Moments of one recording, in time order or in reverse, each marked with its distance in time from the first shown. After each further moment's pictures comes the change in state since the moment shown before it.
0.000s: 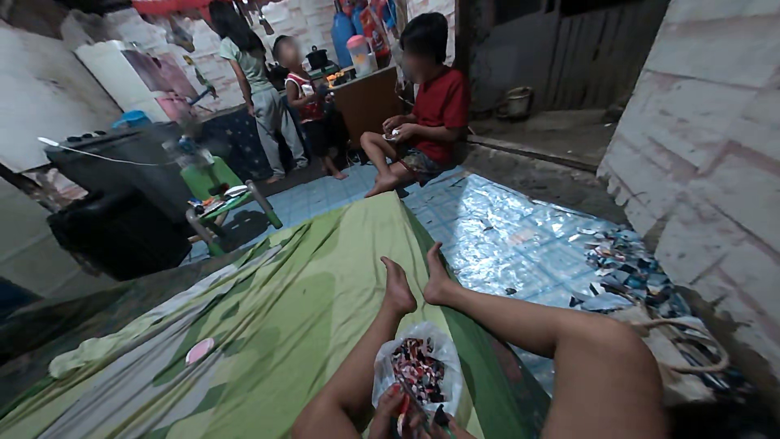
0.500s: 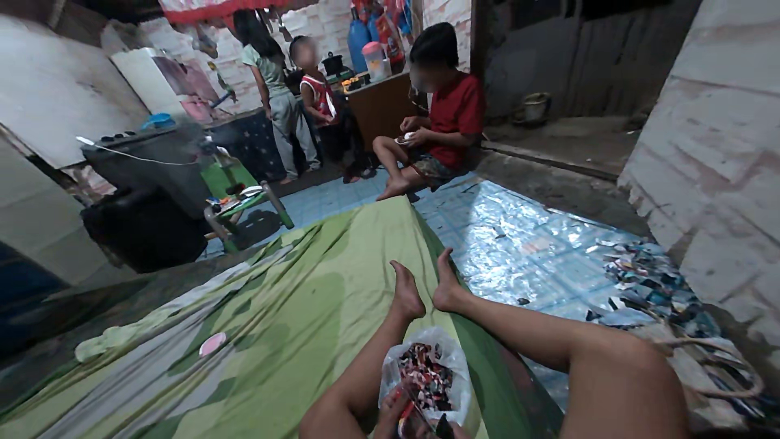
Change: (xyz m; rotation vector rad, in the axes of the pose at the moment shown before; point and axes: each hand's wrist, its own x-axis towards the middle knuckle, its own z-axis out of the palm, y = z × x) left_hand 0.007 -0.006 -0.007 0.035 0.041 0.067; right_hand -0.020 -0.047 0.020 -0.224 0.091 -0.079
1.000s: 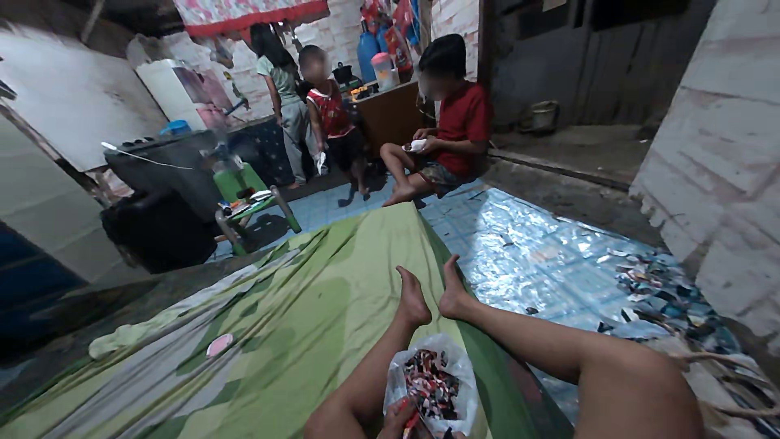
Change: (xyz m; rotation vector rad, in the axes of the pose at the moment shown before) left_hand -0.003 -0.002 -0.002 -0.022 -0.039 -0.073; right_hand 0.019 0.018 -0.003 0.143 0.002 -0.115
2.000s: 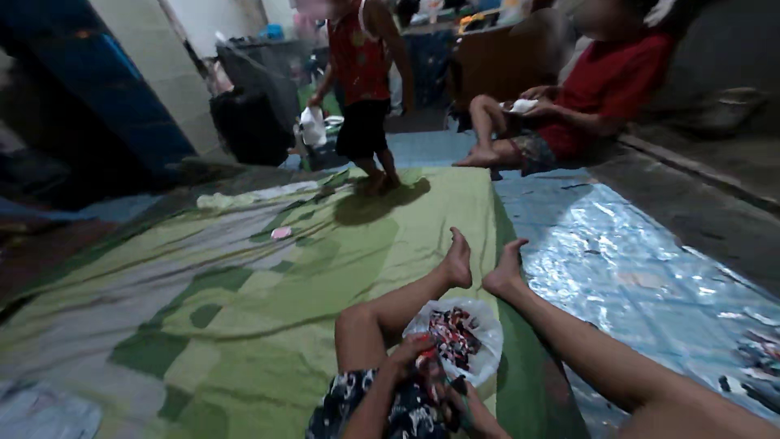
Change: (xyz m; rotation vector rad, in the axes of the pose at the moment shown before) left_hand -0.002 0.000 -0.003 0.043 0.050 -0.021; right_hand 0.010 0.043 0.000 0.053 -0.089 0.077
